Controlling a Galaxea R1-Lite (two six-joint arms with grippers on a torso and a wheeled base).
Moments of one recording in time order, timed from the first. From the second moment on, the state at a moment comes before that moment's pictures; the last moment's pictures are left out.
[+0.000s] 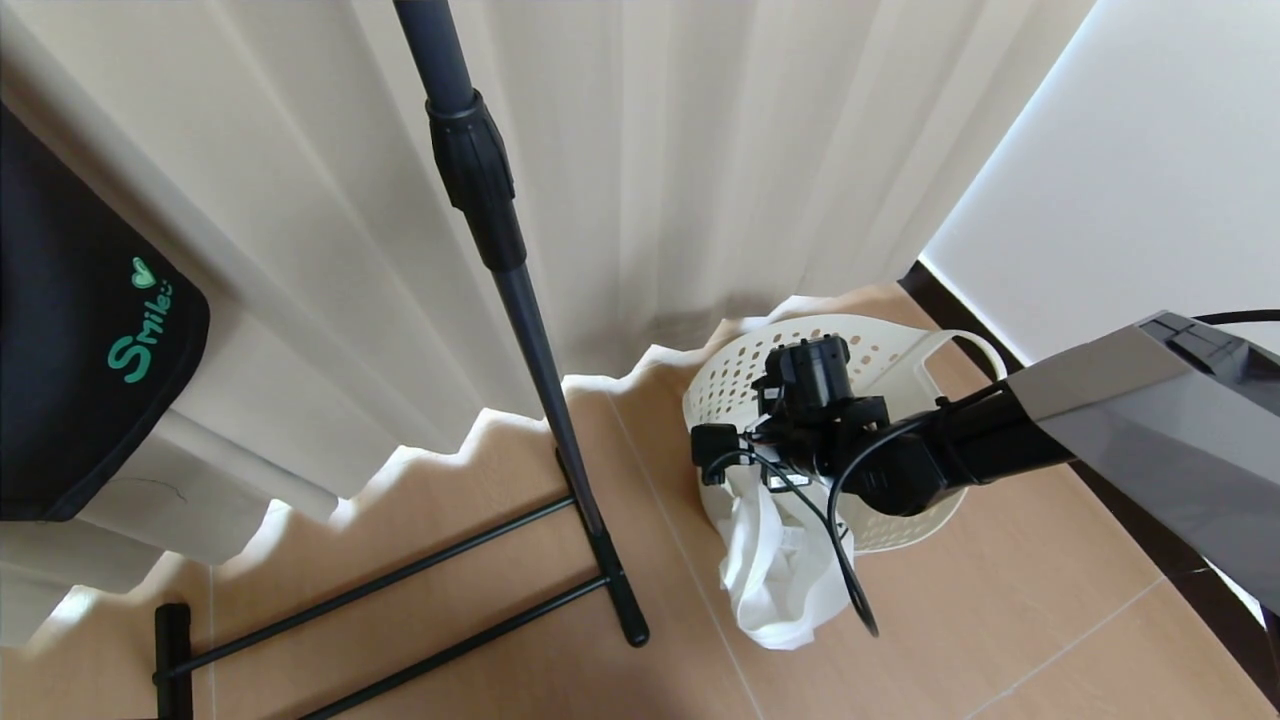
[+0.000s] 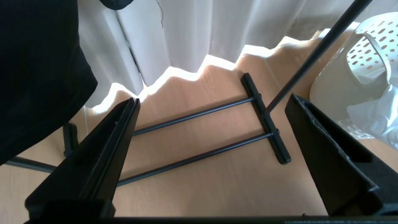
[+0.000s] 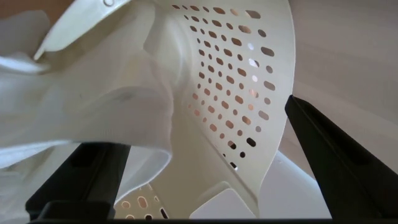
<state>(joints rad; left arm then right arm) 0.00 0.00 0.00 0.00 0.09 -0.05 0.50 2.25 -1.34 -0.34 -0.34 -1.31</state>
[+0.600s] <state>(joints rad) 0.00 0.00 0.00 0.00 0.09 -0.05 0.50 2.27 -1.33 -0.35 -0.32 -1.30</state>
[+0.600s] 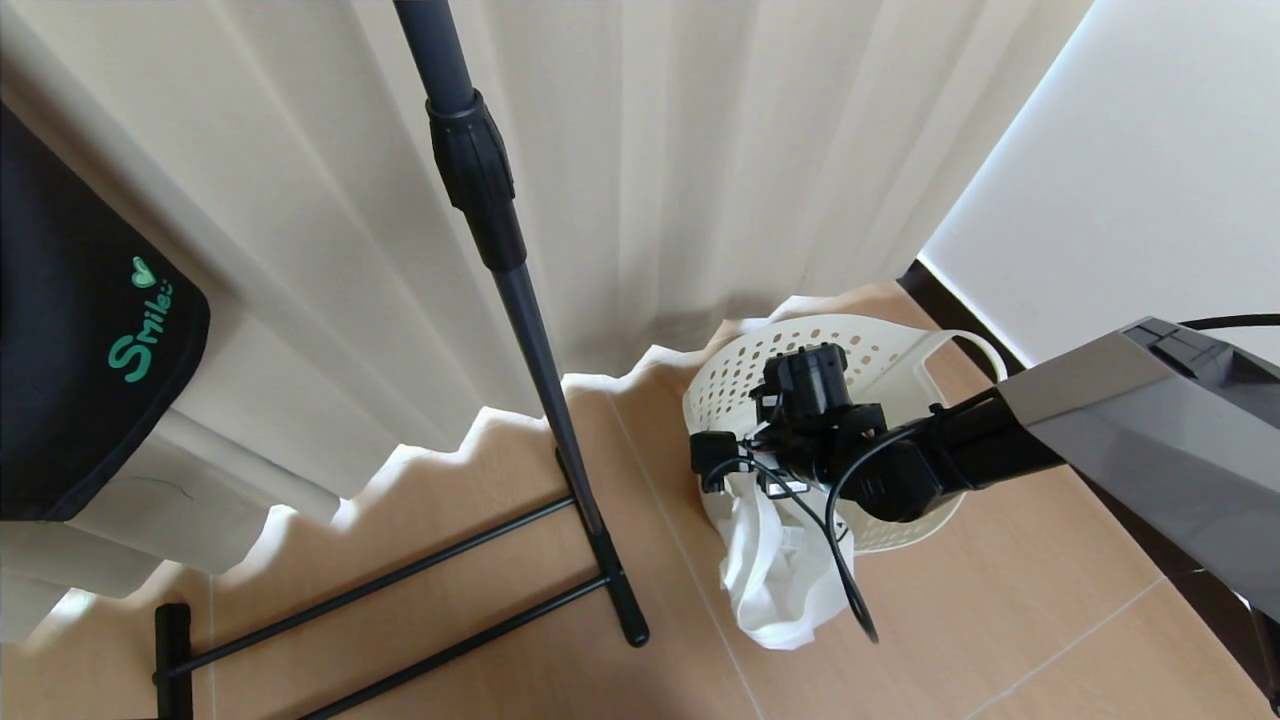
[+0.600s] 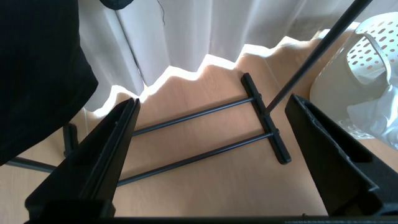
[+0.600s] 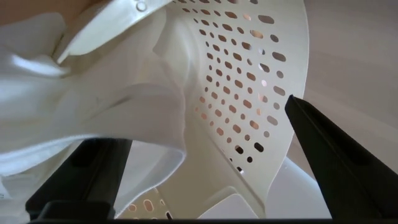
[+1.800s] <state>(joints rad) 0.00 0.00 0.00 0.00 0.09 -0.05 0.47 1.74 -0.80 -0.48 -0.32 -0.32</state>
